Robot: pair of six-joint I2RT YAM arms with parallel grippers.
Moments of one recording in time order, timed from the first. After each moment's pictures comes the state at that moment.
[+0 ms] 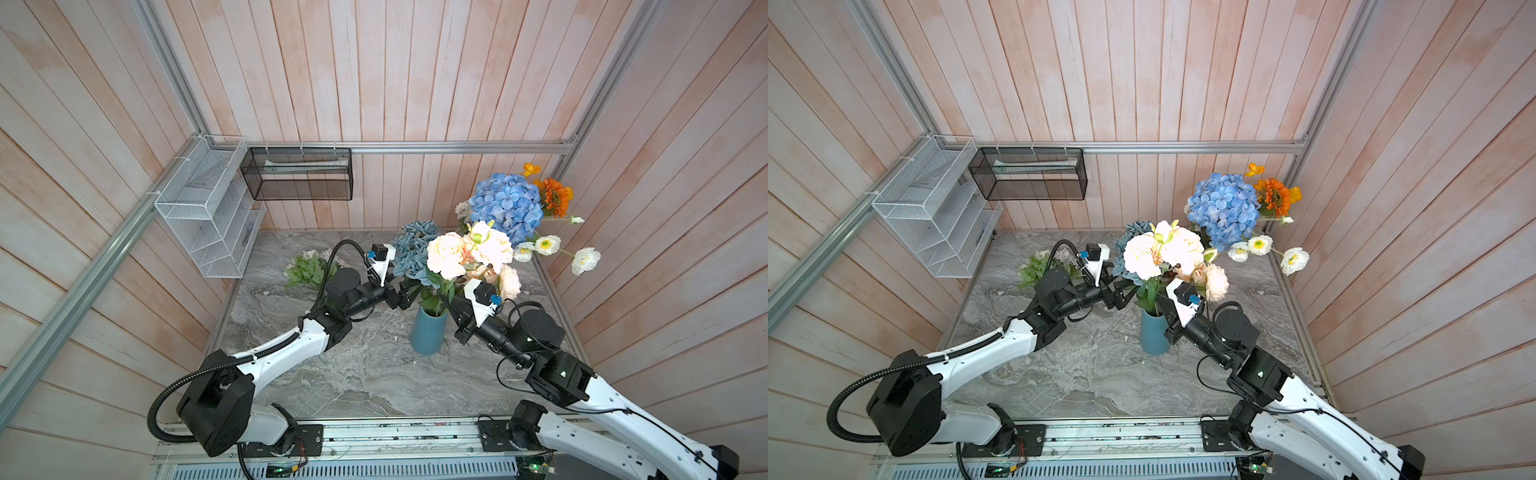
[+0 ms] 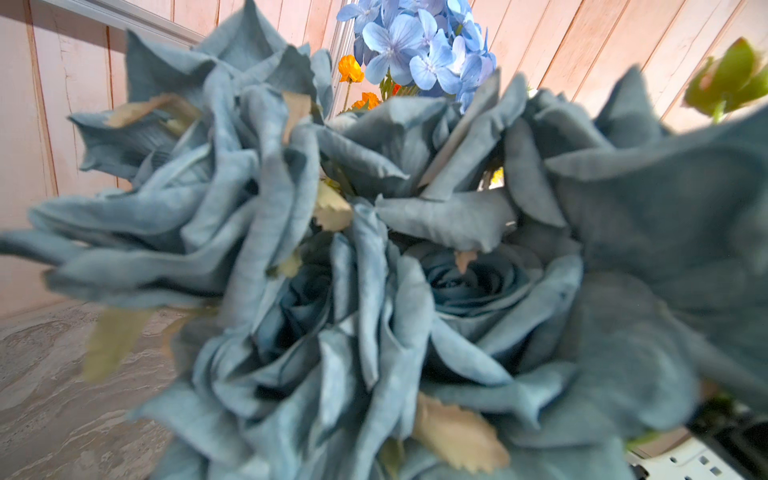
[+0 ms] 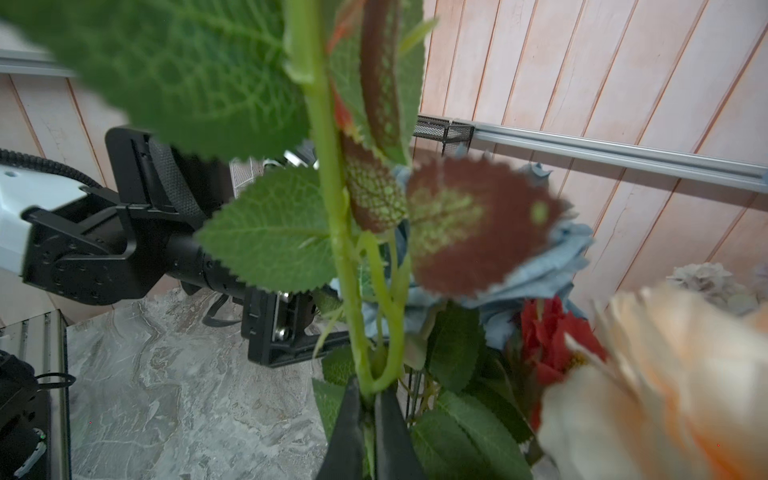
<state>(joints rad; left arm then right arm) -0.68 1.40 0.88 0.56 0.41 -0.34 0.88 0.69 0.71 -0.02 0.04 -0.05</state>
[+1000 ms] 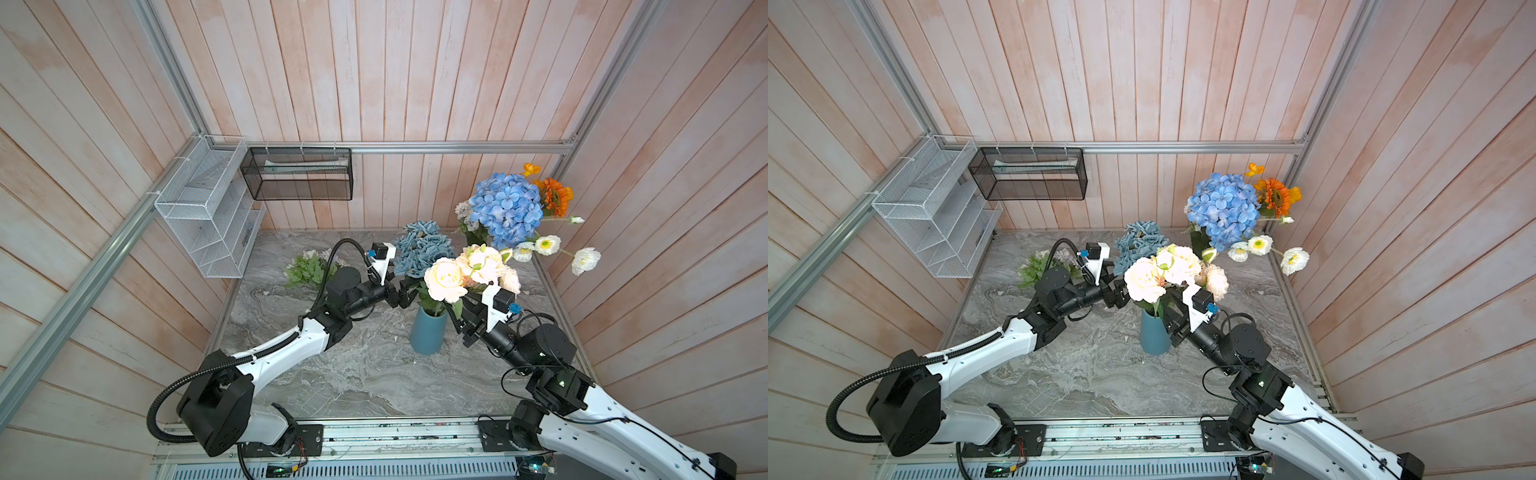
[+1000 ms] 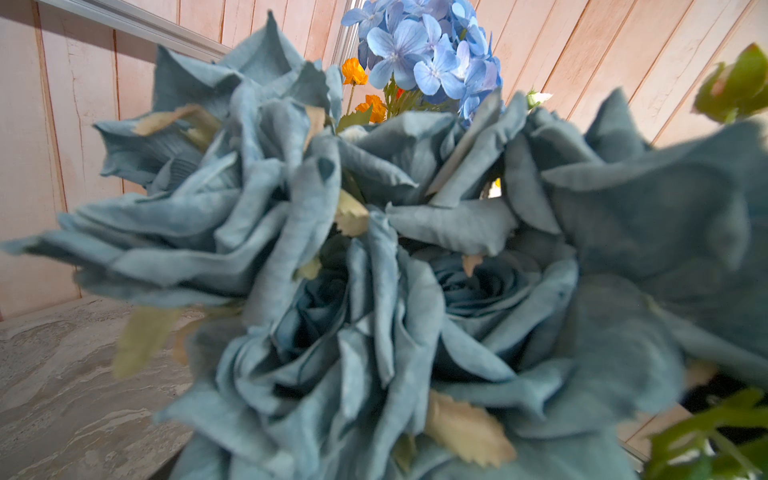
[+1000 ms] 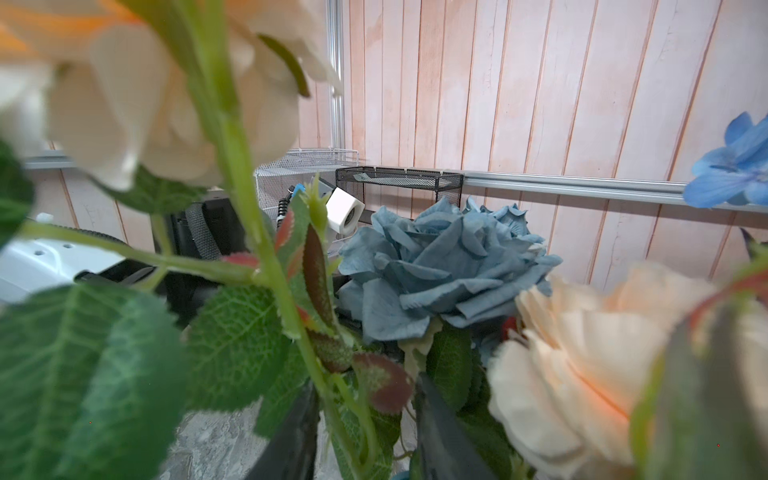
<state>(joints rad) -0.68 1.40 0.89 0.54 0.41 -0.34 0.88 0.62 0.61 0.19 0.04 0.02</state>
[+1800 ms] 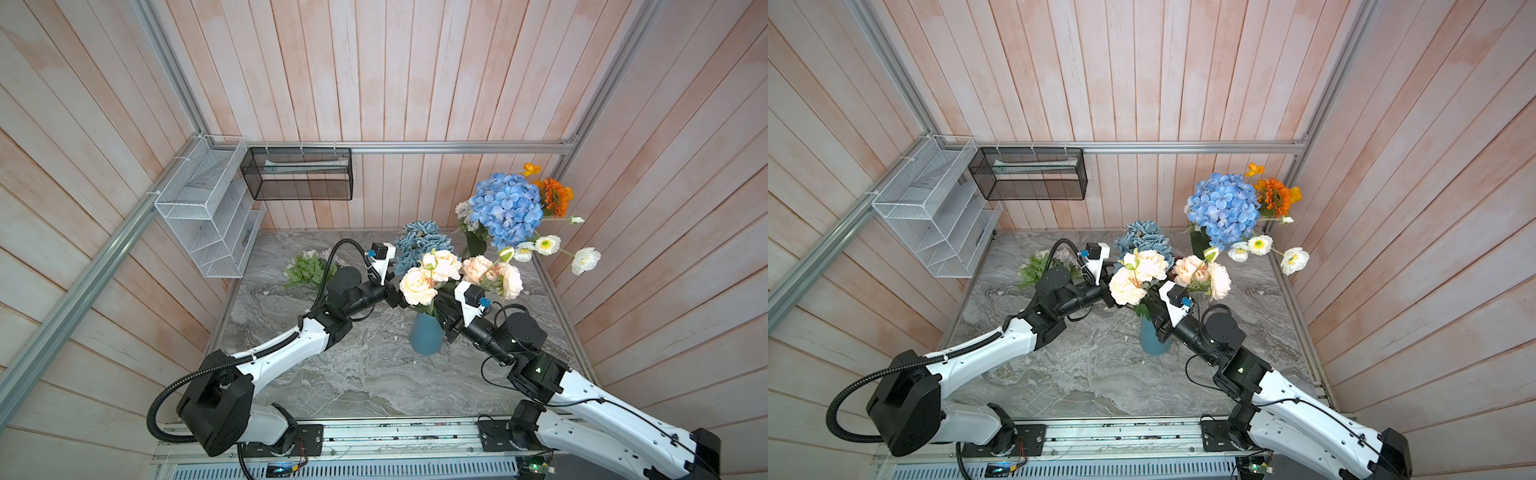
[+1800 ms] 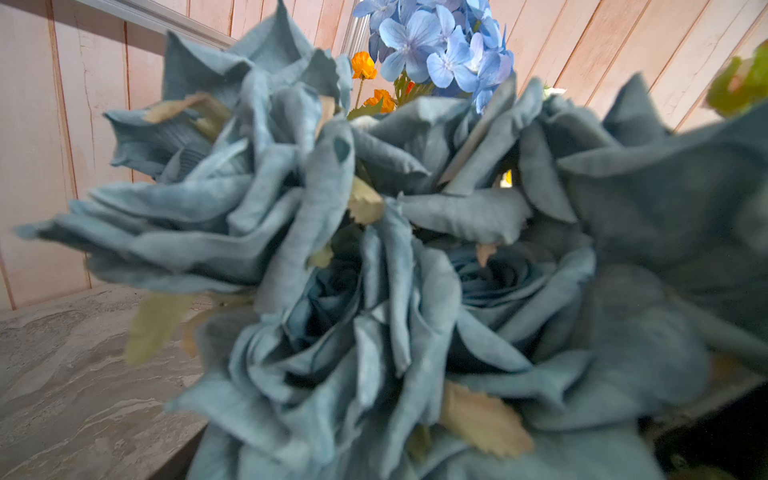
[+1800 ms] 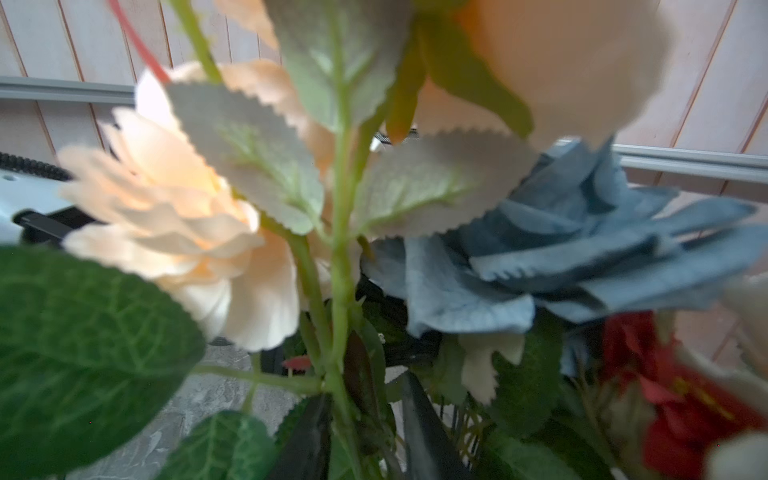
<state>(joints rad) -0.68 1.40 0.89 0.52 0.39 -0.34 0.88 0.78 0.61 0.25 0.01 -0.03</state>
